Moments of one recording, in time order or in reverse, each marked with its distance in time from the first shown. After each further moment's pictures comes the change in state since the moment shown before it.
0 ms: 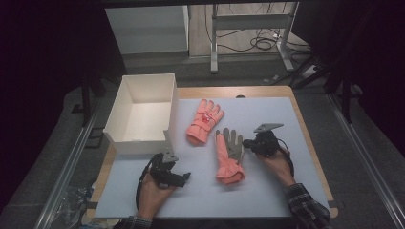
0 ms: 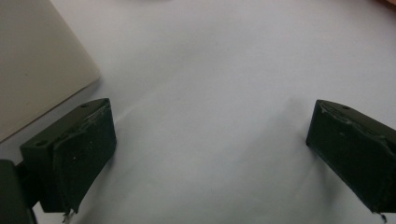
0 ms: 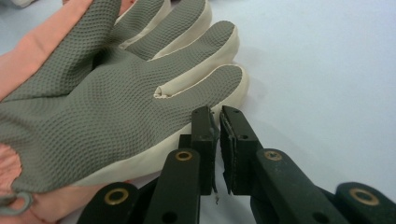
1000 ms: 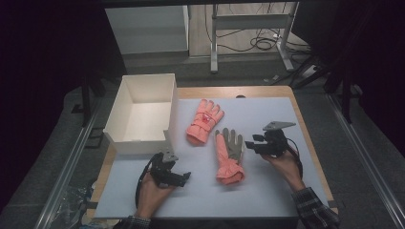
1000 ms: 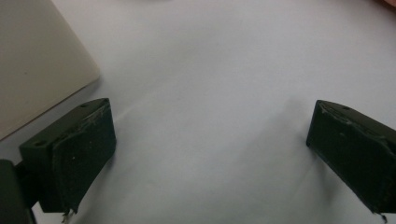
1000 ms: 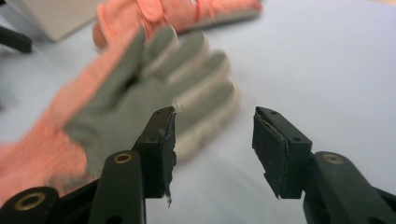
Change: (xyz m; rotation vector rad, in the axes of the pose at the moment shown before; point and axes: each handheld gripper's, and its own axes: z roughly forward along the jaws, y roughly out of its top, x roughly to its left) left arm 0.000 0.001 0.000 0.002 0.000 -0.013; right arm 0.006 0.011 -0.038 -0.072 0.004 0.027
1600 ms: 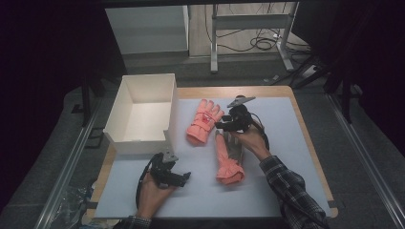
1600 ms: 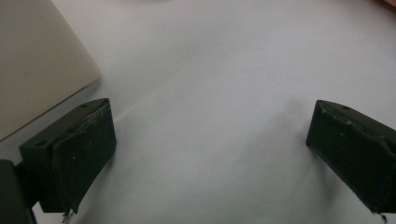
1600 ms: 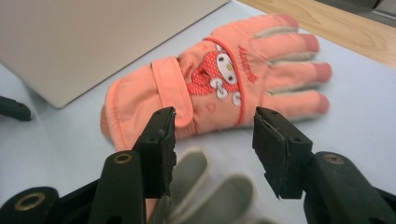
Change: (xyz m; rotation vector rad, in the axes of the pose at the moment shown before) left arm 0.000 0.000 0.000 0.003 0.002 0.008; right arm 0.017 0.089 0.092 0.036 0.088 -0.071
